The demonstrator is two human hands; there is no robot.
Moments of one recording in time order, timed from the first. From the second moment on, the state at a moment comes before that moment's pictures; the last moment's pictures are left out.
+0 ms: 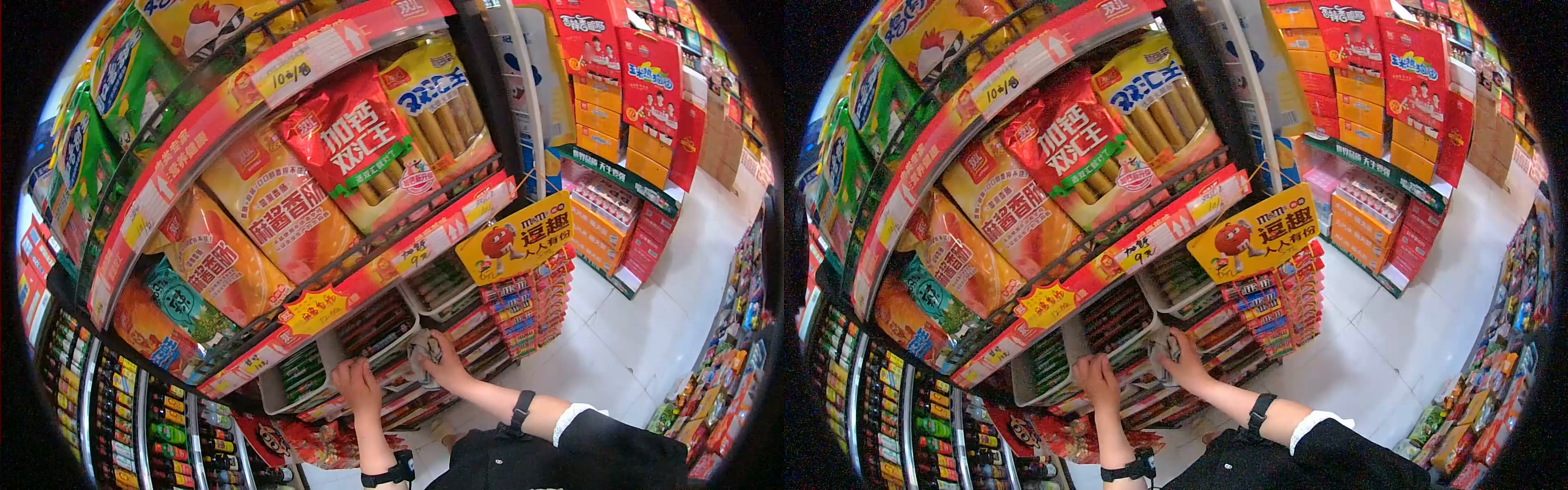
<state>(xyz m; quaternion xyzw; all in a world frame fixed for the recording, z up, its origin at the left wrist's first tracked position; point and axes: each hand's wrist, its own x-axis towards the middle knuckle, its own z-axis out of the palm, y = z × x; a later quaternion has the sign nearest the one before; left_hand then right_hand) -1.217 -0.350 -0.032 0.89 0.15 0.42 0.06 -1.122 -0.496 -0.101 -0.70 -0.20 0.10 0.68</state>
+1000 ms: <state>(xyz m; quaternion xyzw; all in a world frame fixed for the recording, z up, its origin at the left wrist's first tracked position) -1.211 -0.350 -0.040 0.89 0.18 0.42 0.05 -1.126 -0.510 -0.152 -0.79 -0.28 0.08 0.53</state>
